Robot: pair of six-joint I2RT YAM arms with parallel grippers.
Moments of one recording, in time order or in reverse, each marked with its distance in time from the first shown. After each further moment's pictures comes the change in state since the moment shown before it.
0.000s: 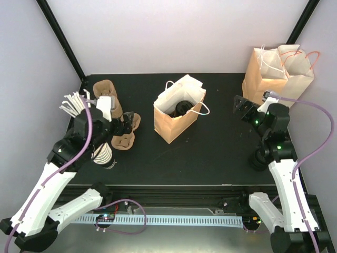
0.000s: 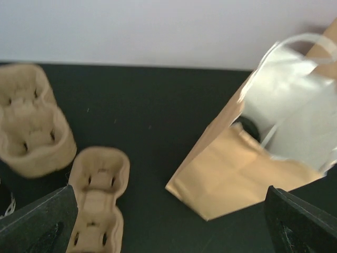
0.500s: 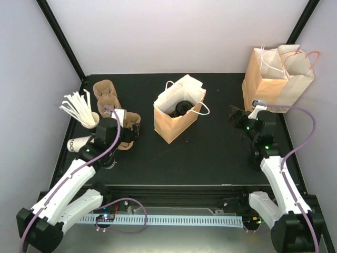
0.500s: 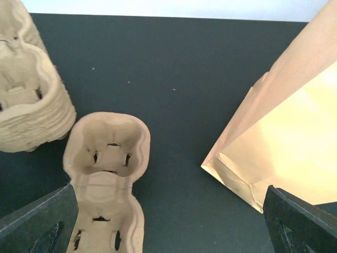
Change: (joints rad) left arm 0.119 -0.014 -0.488 0.354 0.059 0.072; right arm 0.000 0.016 -0.291 0.253 0.021 -0.075
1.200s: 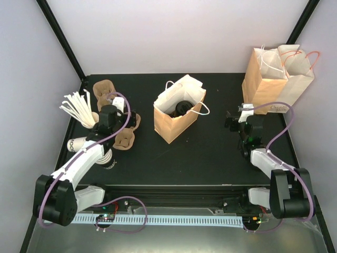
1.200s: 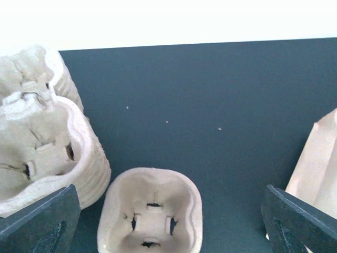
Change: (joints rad) left arm 0.182 0.335 -0.059 0.457 0.056 0.190; right arm 0.011 0.349 -0.205 0.561 0.135 -0.441
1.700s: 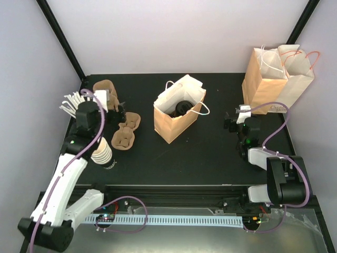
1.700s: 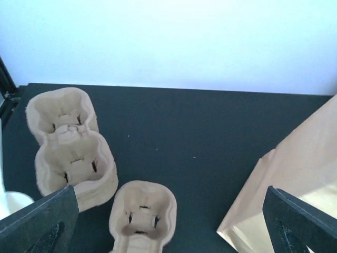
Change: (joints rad) left arm 0.027 -0.238 0.254 -0.401 0.045 -0.090; right arm 0.000 0.144 -0.047 0.220 0.022 -0.079
